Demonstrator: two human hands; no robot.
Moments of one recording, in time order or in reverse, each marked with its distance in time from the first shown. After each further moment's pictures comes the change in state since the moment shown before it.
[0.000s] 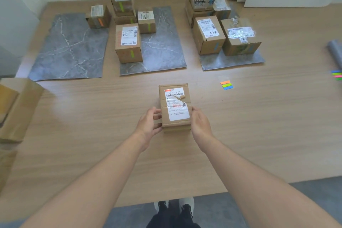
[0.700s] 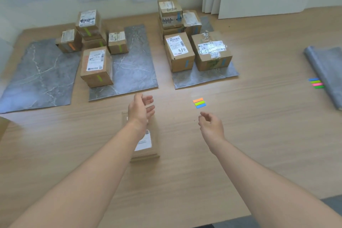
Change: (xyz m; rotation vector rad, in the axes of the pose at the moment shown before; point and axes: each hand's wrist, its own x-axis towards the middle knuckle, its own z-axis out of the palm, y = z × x) left_hand 0.052 0.086 0.151 -0.029 0.171 0.223; right_hand 0.111 0.002 -0.154 0.079 0.173 -0.001
